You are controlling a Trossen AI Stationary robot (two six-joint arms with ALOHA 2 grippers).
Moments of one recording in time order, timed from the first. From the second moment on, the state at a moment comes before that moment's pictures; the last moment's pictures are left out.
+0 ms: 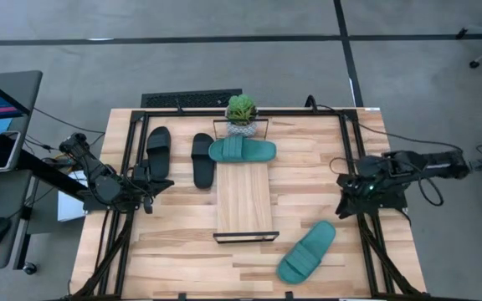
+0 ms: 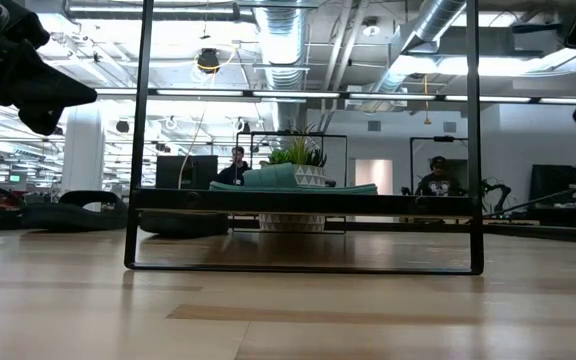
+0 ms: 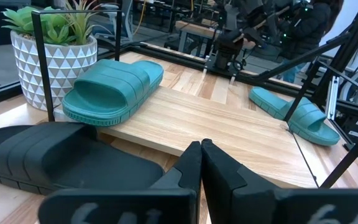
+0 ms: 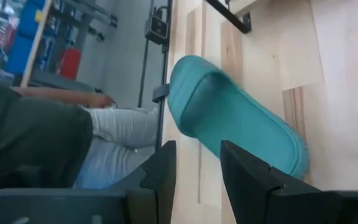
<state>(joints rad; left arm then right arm) -0.74 0.00 0.11 -0.38 -0.92 -0.46 0.19 0.33 0.45 -0.78 -0.55 0.62</state>
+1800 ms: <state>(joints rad) -0.74 0.00 0.11 -0.38 -0.92 -0.46 1.05 1.19 0.45 0.01 0.43 1.11</state>
